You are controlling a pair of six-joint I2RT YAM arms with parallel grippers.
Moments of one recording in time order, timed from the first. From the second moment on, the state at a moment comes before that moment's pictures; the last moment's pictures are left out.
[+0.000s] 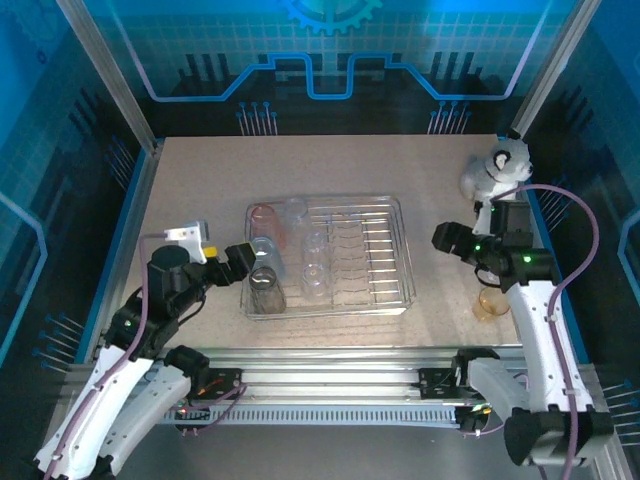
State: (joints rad) left arm -0.36 0.54 0.71 -0.60 0.00 -0.56; right arm -0.08 0.94 0.98 -0.91 -0.26 0.36
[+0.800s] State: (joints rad) left arm -0.36 0.66 0.72 -0.39 0.30 -0.56; right arm -0.27 1.51 1.22 -0.83 -0.05 0.22
